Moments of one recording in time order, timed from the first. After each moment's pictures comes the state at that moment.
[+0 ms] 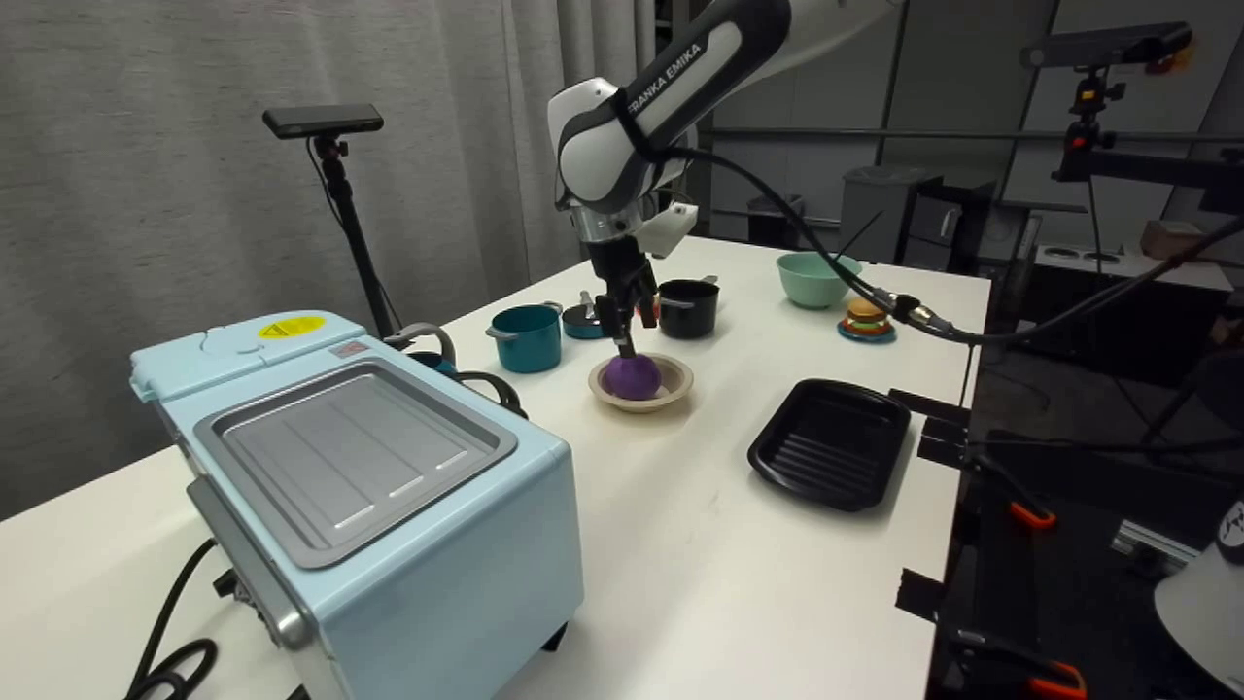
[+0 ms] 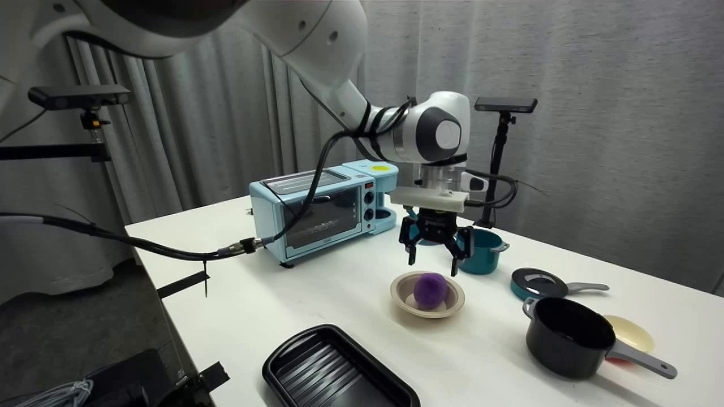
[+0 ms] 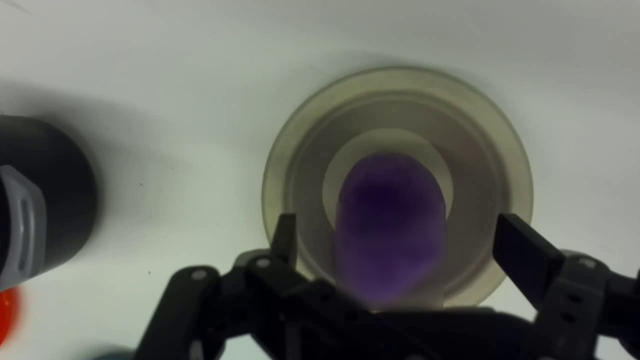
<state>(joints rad) -0.01 0.64 -0.07 -1.55 -0.09 2.03 -0.21</state>
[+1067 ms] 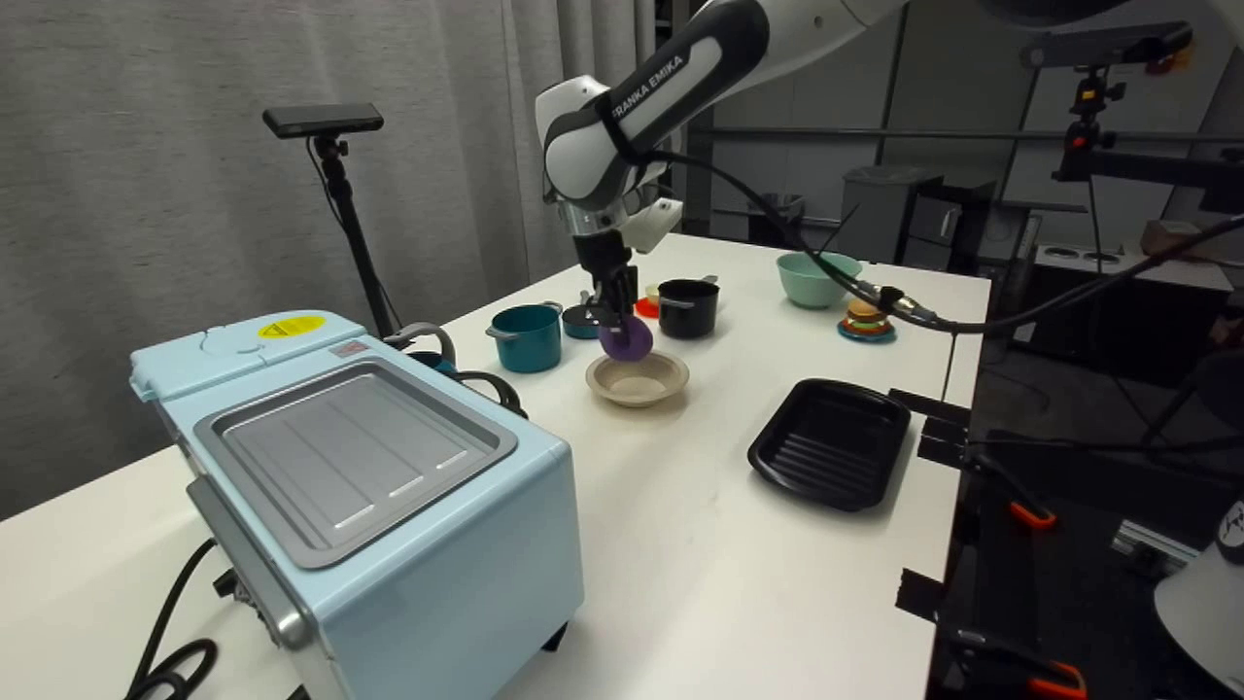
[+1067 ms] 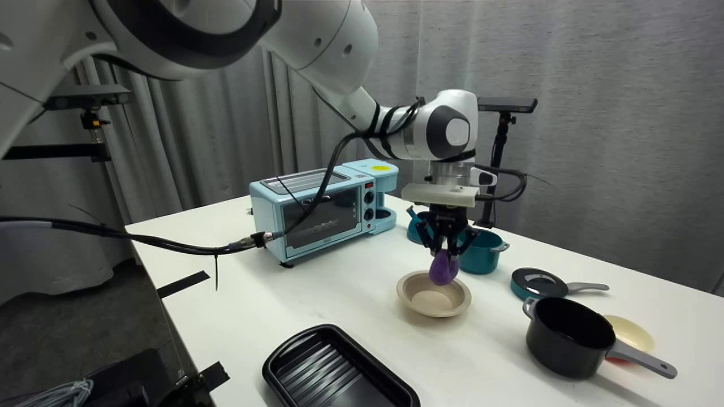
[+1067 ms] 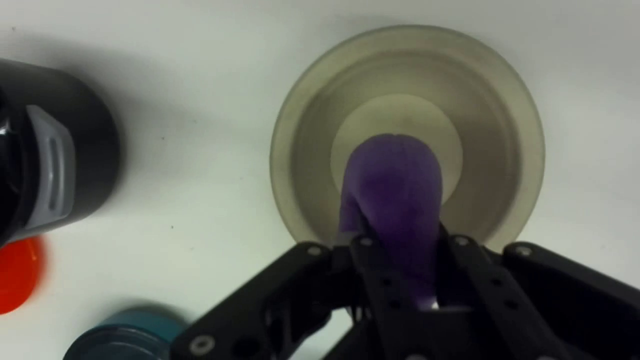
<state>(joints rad) -0.02 0.71 -0.07 -1.42 -0.11 2.00 -0.21</state>
